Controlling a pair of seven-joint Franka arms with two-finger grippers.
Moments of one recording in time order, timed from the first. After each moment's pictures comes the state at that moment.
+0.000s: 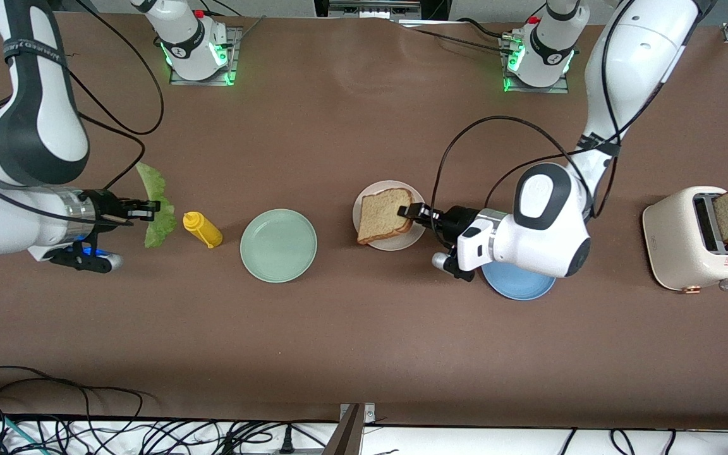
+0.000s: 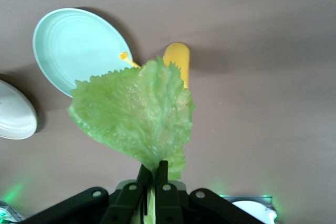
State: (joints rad) left arm -0.06 0.74 -0.41 -1.41 -0.80 1.87 0.22; right arm -0.03 0.51 0.18 -1.28 0.15 1.39 0.35
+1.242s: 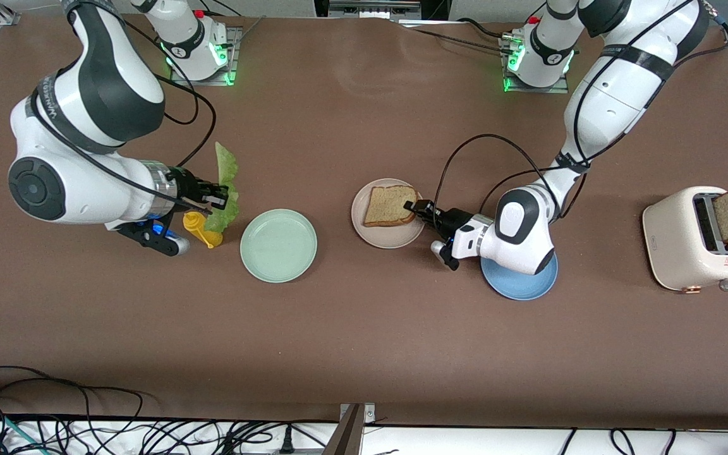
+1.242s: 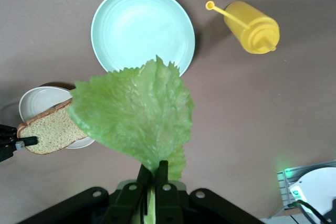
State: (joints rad) left arm 0.00 0.87 -0.39 -1.62 -0.83 1.91 0.66; right arm 0.01 0.50 0.39 -1.28 0.15 1.48 0.79
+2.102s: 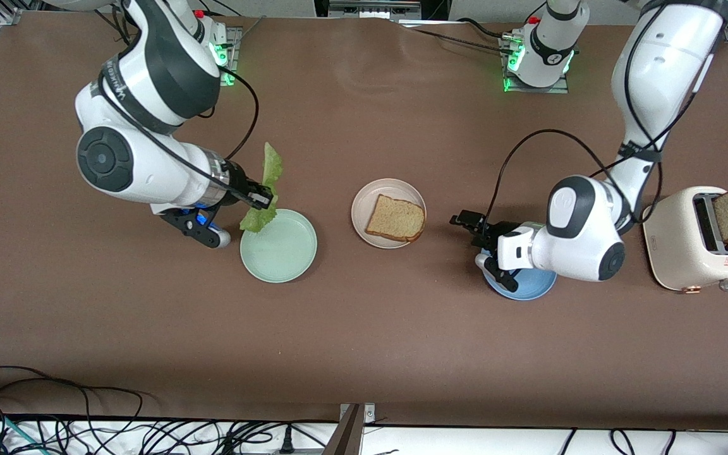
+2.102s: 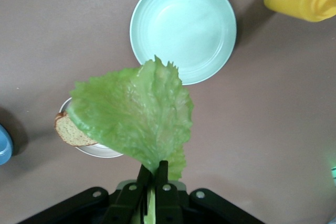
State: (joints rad) left arm 0.07 0.65 -0.36 -1.57 -0.40 1.89 0.43; right arm 0.14 0.50 0.39 -1.28 0.15 1.62 1.01
